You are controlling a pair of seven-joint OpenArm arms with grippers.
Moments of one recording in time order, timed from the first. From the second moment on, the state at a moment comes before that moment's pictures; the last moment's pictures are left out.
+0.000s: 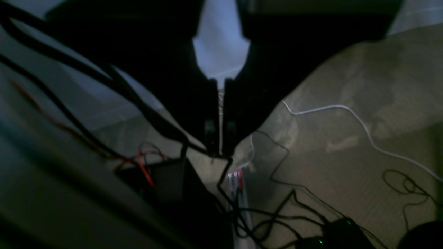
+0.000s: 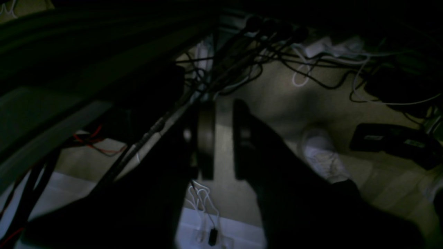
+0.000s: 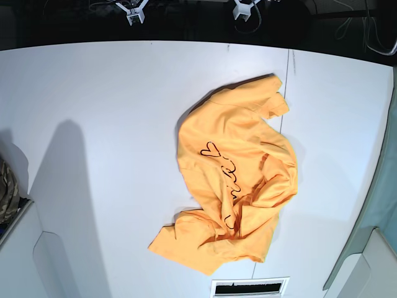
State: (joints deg) left arm 3.8 -1.3 13.6 8.8 -9.8 -17.0 10.9; right arm -9.8 0.7 -5.8 19.9 -3.4 8.7 -6.5
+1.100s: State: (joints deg) left arm 17.6 -6.3 13.6 29.3 -9.8 -18.2 7.9; right arm -19.4 3.4 -5.8 32.9 -3.9 17.2 -6.6
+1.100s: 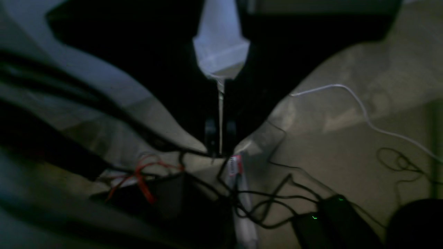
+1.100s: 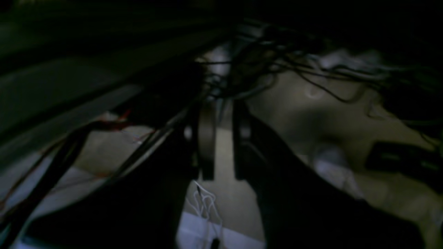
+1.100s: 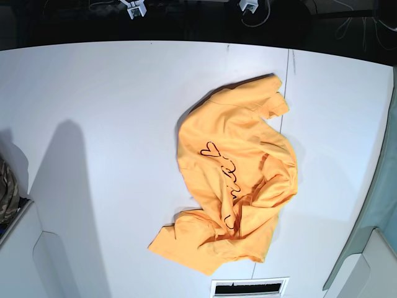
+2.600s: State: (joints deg) left arm 10.6 -26.4 -10.2 79.4 -29.7 -28.4 23.4; right arm -4.8 4.3 0.2 72.3 29.8 28.4 -21.6
